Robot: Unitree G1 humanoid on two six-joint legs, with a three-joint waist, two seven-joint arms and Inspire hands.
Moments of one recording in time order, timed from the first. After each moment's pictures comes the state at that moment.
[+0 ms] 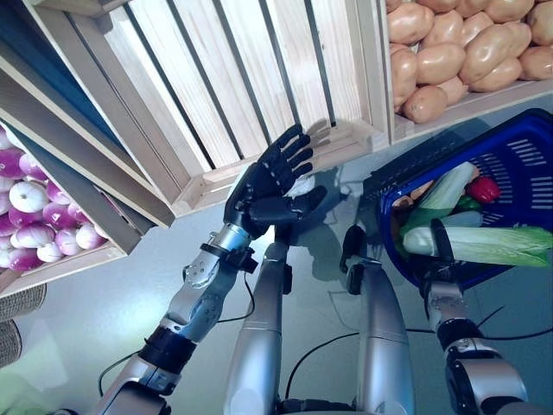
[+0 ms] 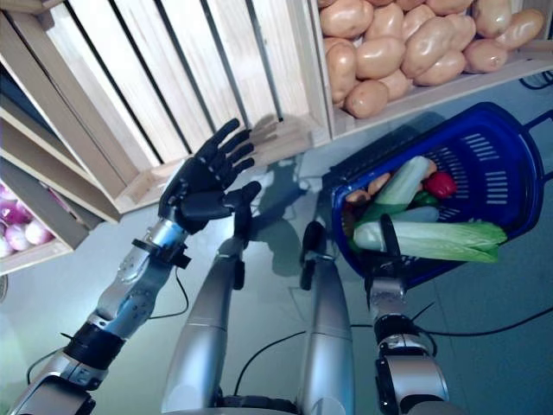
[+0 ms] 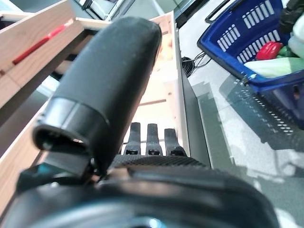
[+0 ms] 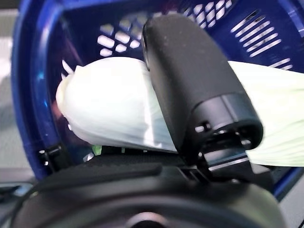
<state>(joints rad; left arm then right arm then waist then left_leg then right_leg) -0.33 0.47 -0.34 0.01 -0.85 -0.20 -0.11 -0.52 -0.35 -0.07 1.00 1.66 -0.13 -0.11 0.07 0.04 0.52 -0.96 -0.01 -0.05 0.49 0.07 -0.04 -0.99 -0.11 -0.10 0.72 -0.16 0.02</state>
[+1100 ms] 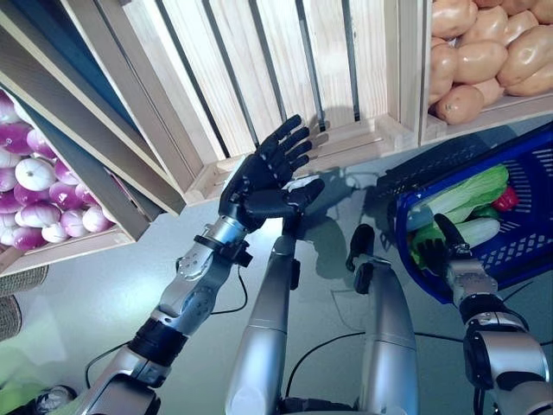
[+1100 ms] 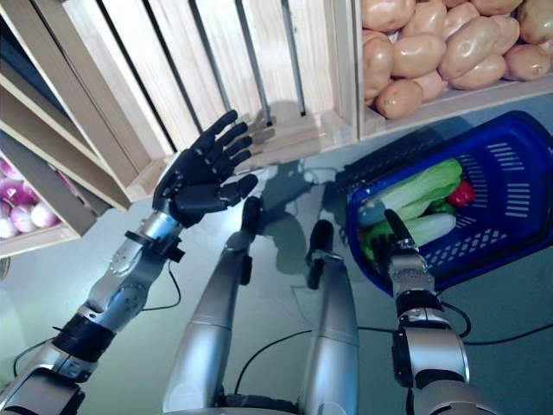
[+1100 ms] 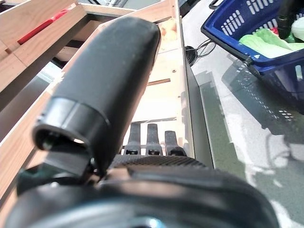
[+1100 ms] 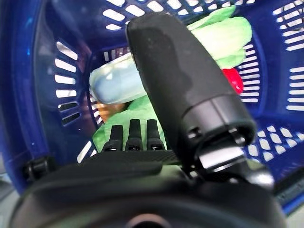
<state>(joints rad) -0.35 0.56 -0.38 0.01 -0.90 -0.20 -0.11 -0.64 -0.45 -0.11 1.10 1.57 0.00 -0.40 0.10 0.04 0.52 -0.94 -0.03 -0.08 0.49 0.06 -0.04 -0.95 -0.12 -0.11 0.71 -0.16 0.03</state>
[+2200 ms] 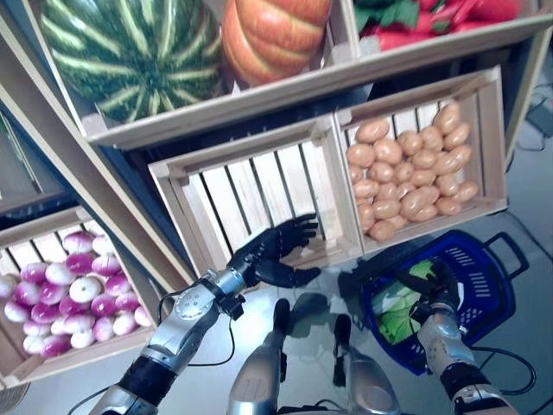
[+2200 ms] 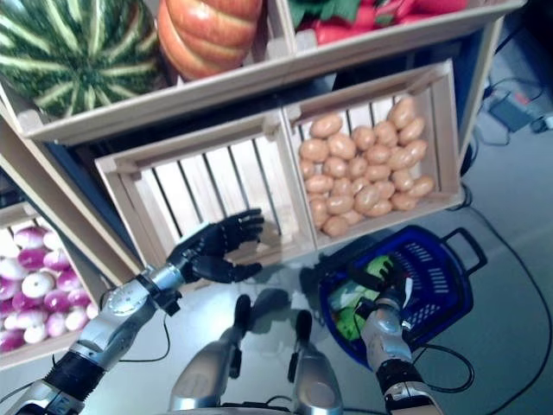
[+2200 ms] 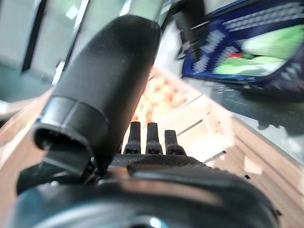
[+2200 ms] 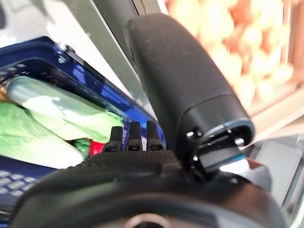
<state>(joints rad) -0.18 0.57 -0.46 0.16 -0.46 -0.09 -0.37 -0.19 -0.32 0.15 0.81 0.52 -0.12 -0.35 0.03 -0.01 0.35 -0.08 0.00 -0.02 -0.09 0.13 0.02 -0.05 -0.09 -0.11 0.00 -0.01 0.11</state>
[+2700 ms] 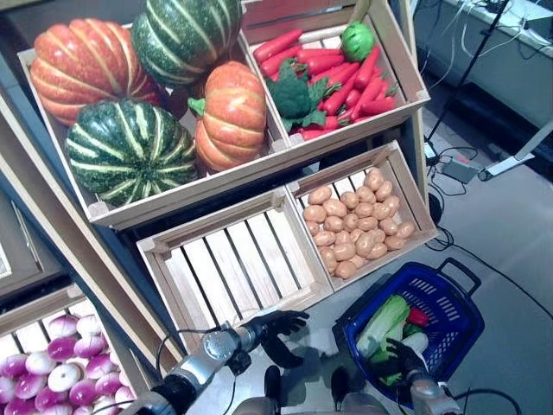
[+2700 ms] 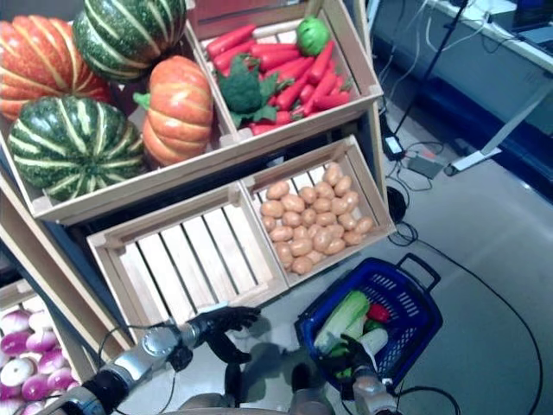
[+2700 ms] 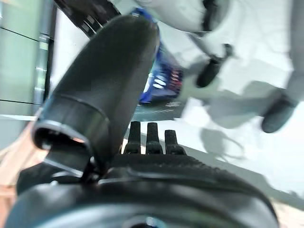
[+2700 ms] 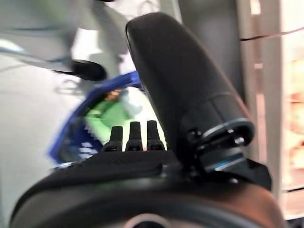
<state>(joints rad) -0.17 0.39 -0.64 0.75 -0.04 -0.08 -0.30 -0.03 -0.27 0.30 1.09 0.24 -0.02 -0.14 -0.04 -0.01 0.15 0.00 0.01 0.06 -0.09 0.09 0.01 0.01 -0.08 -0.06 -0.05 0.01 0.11</state>
